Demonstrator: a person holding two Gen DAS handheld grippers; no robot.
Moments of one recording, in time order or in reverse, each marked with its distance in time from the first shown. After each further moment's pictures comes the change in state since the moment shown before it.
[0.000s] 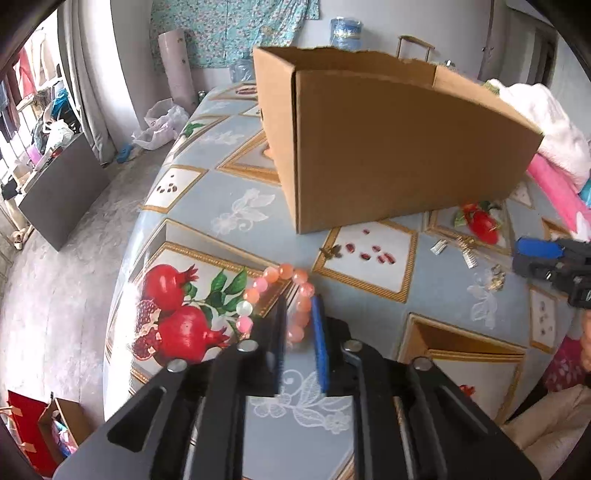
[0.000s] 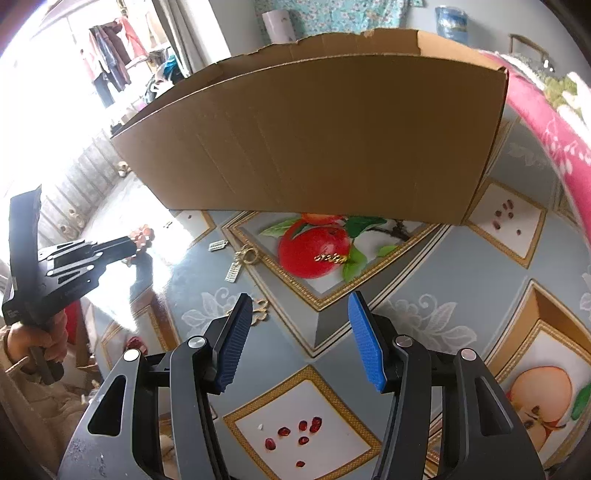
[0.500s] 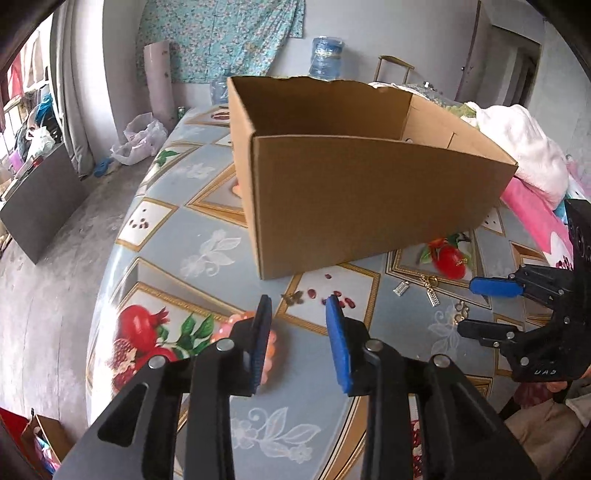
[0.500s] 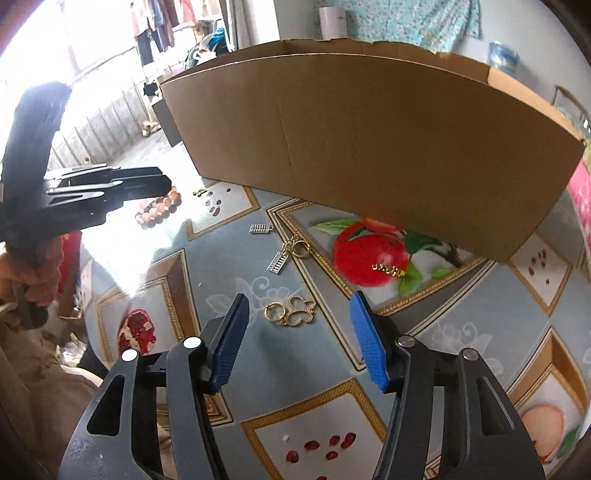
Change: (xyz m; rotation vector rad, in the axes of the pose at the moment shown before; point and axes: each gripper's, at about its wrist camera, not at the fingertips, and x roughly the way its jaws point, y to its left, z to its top) left arm -0.004 -0.012 0.022 0.007 -0.064 -0.098; right arm 0.012 0.039 -0.003 -0.239 -0.003 -0.047
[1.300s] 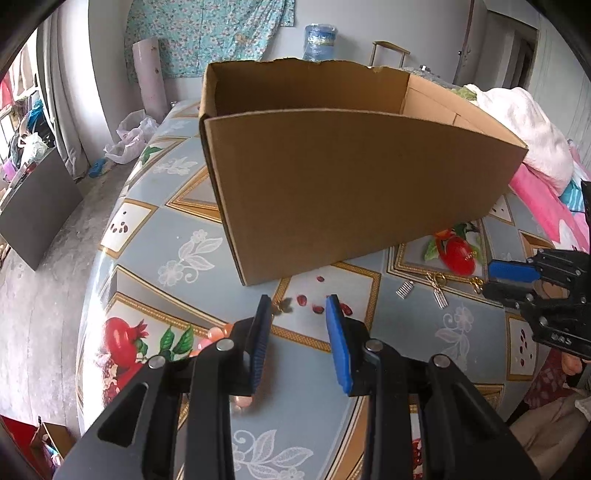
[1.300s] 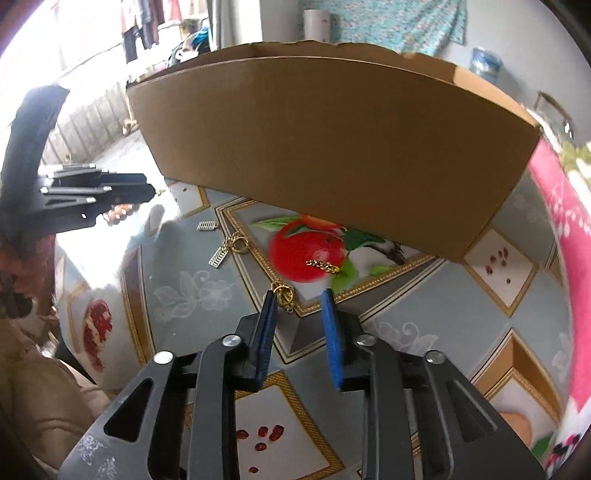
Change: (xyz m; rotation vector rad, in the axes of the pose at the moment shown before) left arm 0.023 -0.007 0.009 0.031 0.045 0.015; right arm -0.011 -0.037 -0.004 0.062 -0.012 -0.045
